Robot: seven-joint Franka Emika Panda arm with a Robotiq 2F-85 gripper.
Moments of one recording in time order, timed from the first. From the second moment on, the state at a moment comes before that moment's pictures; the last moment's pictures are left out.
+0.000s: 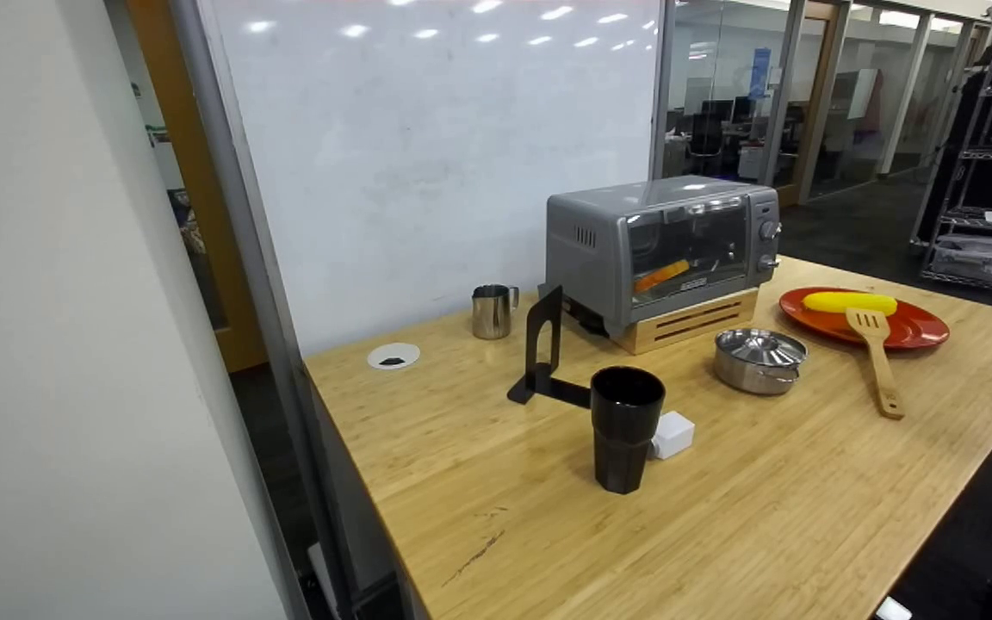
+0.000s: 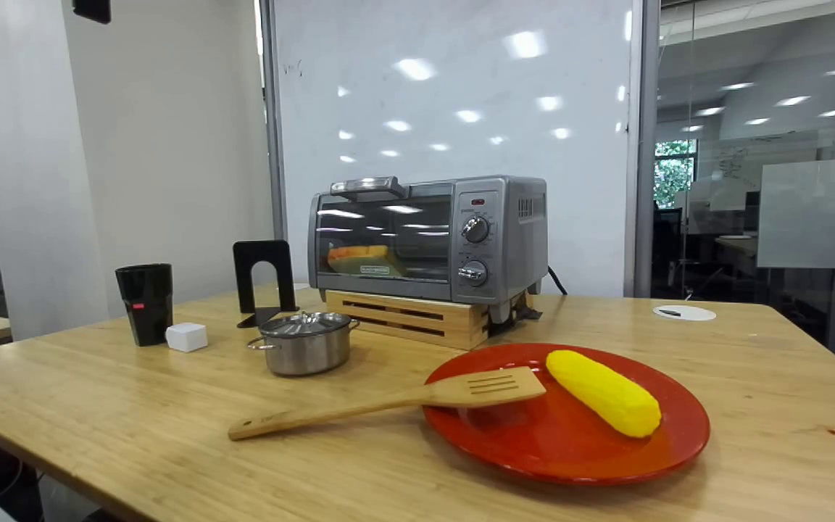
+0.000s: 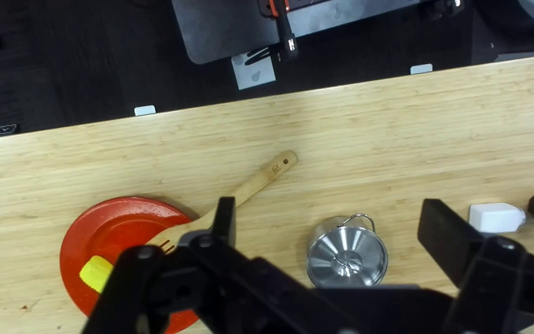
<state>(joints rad) -0.18 -0.66 -0.23 -2.32 -0.16 1.62 -0.10</state>
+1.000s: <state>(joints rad) -0.18 -0.66 -0.23 -2.32 -0.15 1.61 -0.01</state>
